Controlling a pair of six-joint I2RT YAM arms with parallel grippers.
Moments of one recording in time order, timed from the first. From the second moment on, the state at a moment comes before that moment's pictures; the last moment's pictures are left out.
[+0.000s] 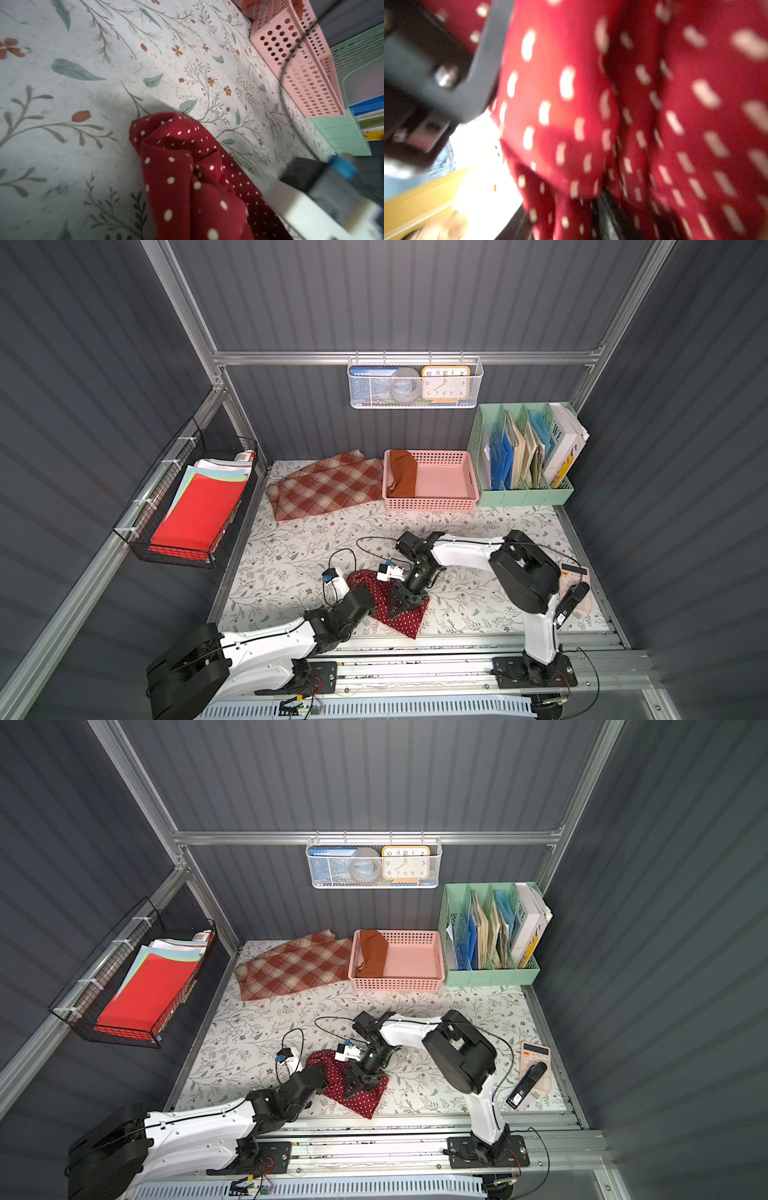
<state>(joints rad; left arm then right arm) -0.94 1.09 0.25 0.03 -0.57 -1.34 0.82 1.94 1.22 -0.78 -0.89 0.14</state>
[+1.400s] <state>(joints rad) -0.94 1.18 0.38 -0.17 -0.54 -1.36 1.63 1.85 1.07 -0.60 0.92 0.21</state>
